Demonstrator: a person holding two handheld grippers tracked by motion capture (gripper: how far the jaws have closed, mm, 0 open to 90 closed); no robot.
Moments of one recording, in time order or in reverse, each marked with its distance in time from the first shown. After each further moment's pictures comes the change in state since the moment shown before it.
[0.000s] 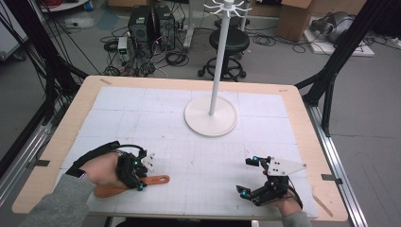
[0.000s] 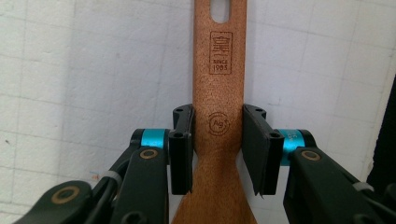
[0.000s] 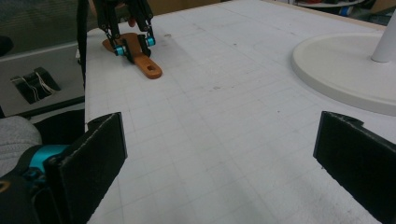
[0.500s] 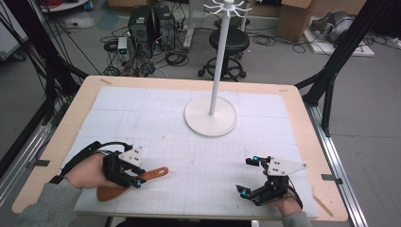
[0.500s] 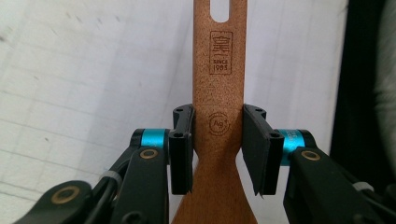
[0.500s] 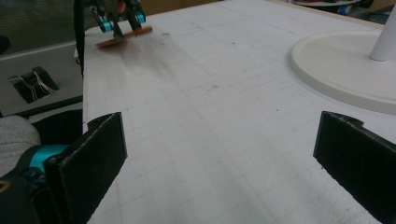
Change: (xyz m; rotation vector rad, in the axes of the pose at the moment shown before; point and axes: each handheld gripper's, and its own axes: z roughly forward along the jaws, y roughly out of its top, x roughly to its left) left arm -0.008 -0.027 -0.037 -0.327 0.007 -0.084; right arm -0.001 0.000 0.000 0.006 -0.006 -0.003
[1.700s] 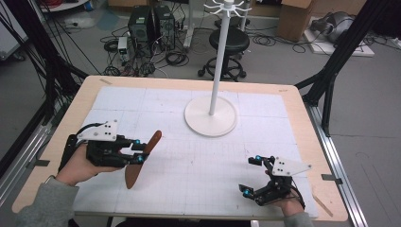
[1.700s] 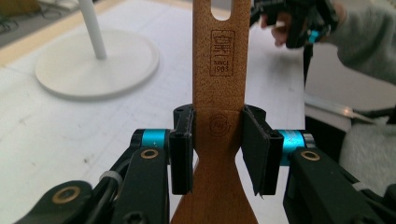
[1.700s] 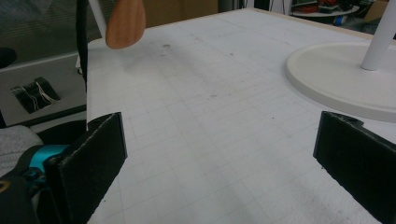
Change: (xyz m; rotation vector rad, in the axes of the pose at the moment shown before) left arm 0.011 0.012 -0.049 -0.562 0.048 -0.118; right arm 0.000 0.001 -0.008 -0.045 -0.001 0.010
